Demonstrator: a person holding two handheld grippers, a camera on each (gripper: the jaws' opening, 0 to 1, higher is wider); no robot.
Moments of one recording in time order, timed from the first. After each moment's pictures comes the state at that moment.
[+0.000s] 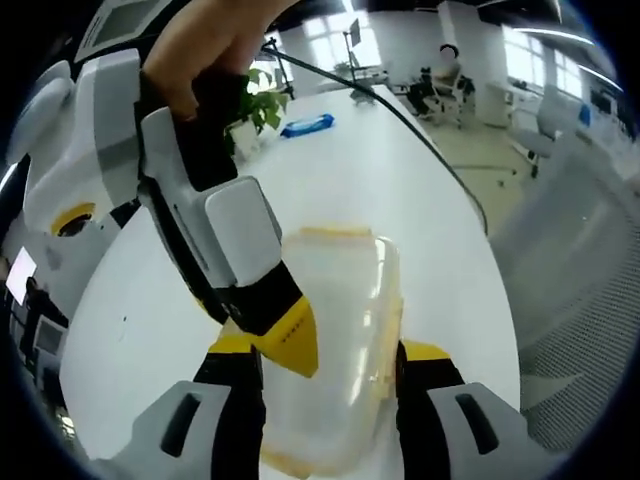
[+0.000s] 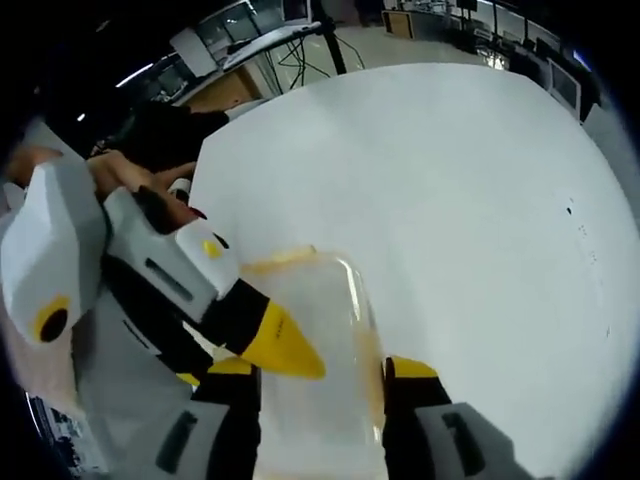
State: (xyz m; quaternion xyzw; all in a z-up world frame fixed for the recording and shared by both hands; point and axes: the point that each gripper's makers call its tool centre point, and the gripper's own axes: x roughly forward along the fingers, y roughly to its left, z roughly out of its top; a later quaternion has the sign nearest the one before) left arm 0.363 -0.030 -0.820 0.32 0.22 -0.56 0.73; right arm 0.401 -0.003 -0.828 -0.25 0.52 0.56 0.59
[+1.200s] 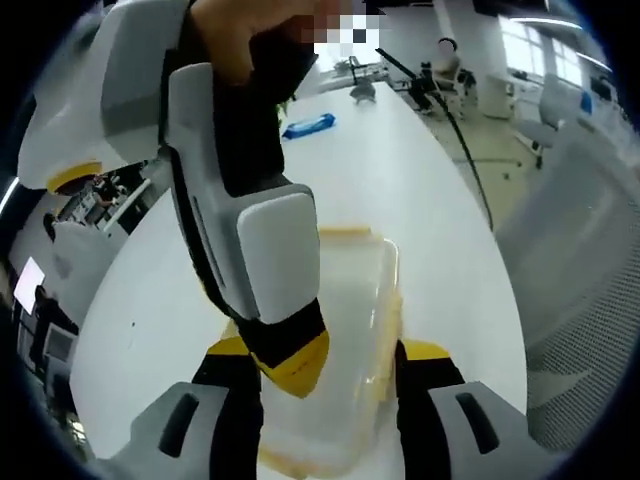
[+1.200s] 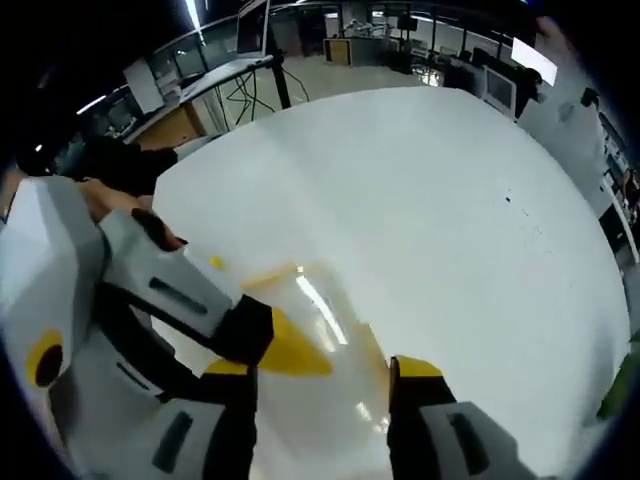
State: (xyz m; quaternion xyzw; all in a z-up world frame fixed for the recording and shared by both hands) left arm 0.359 -0.030 -0.817 0.33 0.21 -0.55 0.74; right arm 0.401 -0.004 -0.817 -0.23 0.47 0.45 0.73
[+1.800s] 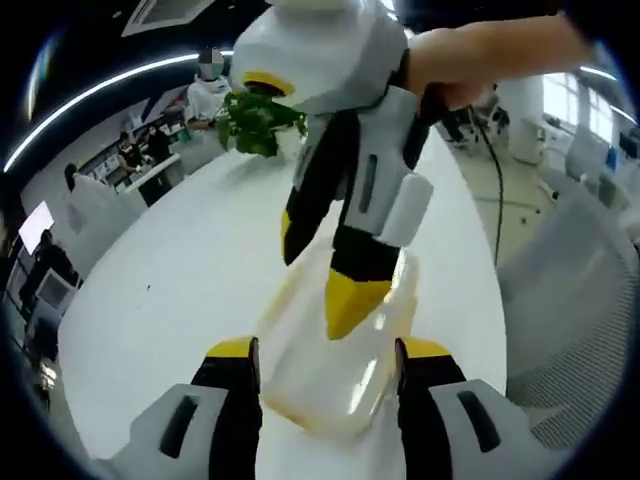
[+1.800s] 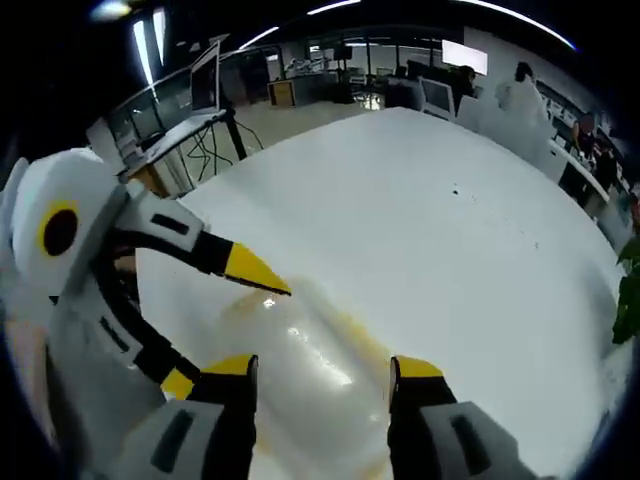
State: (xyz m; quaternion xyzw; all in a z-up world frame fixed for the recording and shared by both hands) left arm 0.376 0.009 -0.790 0.26 0.24 -0.50 0.79; right arm 0.395 -0.022 -0.799 -0.13 0.44 0.38 0.80
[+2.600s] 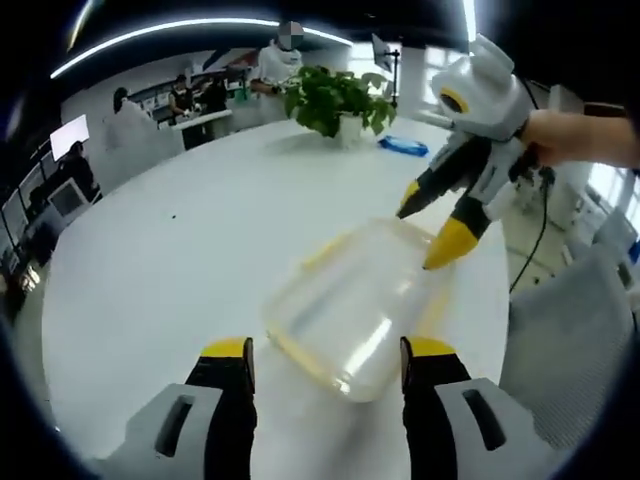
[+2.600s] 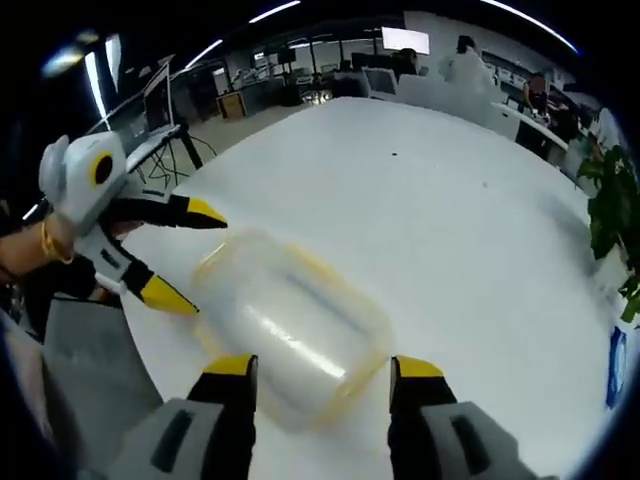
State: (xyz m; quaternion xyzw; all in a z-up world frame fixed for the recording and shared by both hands) left arm 0.388 0.043 -0.806 0.13 0.31 -0.43 0.83; right arm 0.369 -0.080 -0.816 -0.07 0.46 0.29 0.84
